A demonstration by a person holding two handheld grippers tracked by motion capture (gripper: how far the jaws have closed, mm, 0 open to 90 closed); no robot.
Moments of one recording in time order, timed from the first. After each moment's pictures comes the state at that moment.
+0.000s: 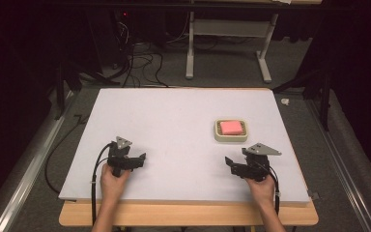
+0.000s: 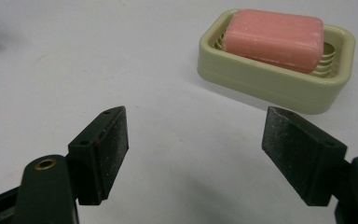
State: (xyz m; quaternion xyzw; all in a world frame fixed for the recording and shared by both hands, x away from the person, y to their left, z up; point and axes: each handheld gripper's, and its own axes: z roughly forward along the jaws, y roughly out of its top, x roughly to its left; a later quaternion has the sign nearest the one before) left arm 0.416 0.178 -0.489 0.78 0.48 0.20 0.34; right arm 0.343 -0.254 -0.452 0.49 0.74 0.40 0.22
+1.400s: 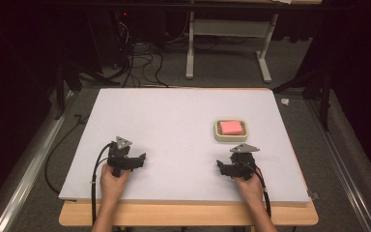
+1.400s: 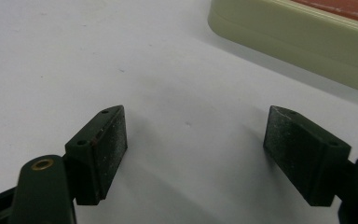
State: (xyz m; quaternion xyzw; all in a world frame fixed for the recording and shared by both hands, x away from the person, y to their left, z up) left arm 0.416 0.178 -0.489 0.78 0.48 0.21 0.34; right arm 0.367 -0.228 -0.484 0.50 0.77 0.32 0.21
